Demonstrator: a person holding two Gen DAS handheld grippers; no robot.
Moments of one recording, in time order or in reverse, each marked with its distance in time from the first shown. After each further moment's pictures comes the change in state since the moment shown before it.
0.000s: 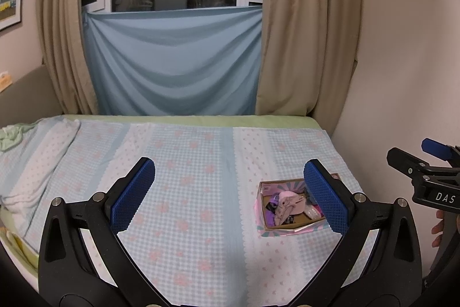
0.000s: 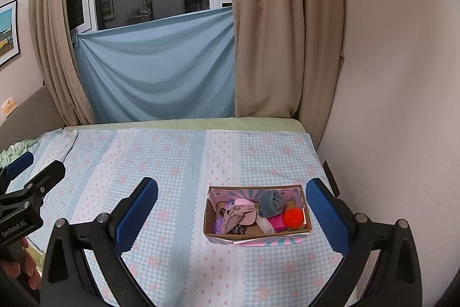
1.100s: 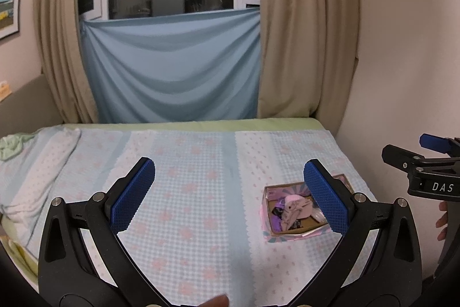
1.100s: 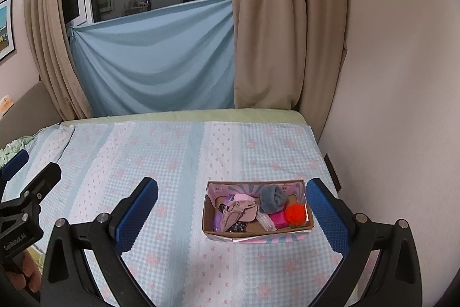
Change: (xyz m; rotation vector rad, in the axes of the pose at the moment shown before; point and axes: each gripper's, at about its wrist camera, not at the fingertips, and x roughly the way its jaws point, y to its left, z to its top) left arm 0.015 -0.003 -0.002 0.038 -0.033 0.015; right arm 0.023 0.006 0.003 0.006 0.056 -0.011
